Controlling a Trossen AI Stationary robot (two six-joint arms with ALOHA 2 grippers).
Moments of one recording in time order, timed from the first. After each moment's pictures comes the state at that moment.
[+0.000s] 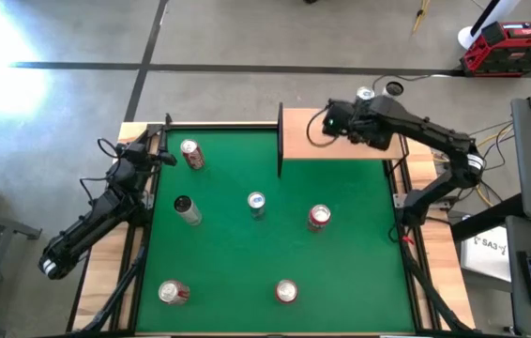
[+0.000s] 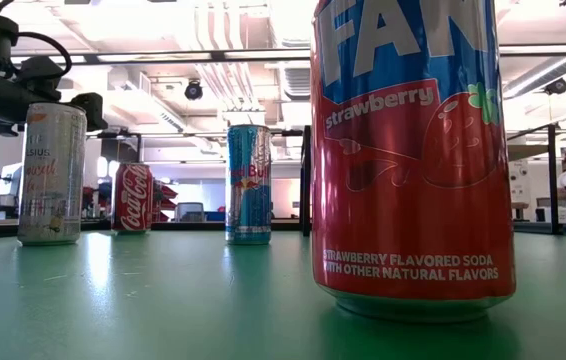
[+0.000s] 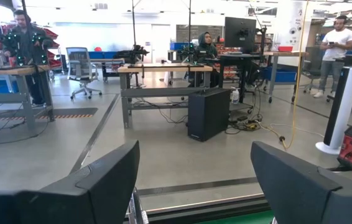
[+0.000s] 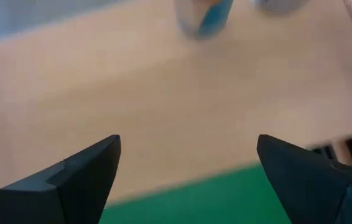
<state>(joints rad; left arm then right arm) 0.79 0.02 0.04 0.07 -0.58 0.04 -0.43 1.51 1.61 -1.47 0.42 1.38</state>
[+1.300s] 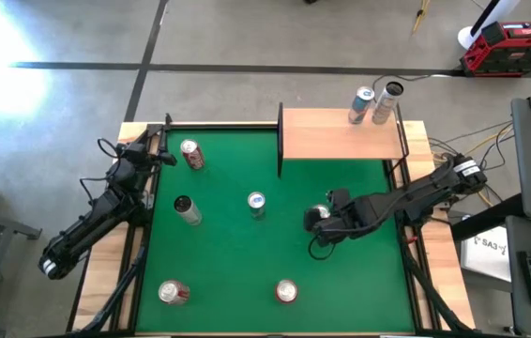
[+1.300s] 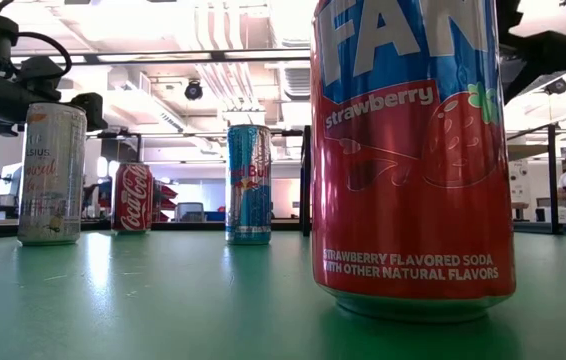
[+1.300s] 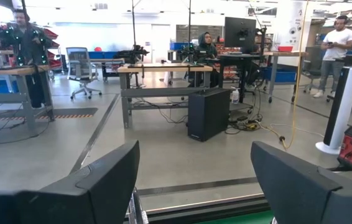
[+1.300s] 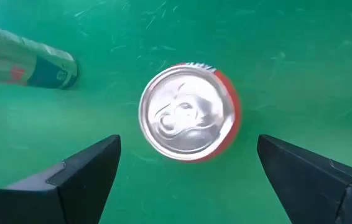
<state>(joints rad) 0.79 0.02 0.04 0.07 -0.58 0.04 0.34 1.55 1.25 -1.08 0.37 1.83</state>
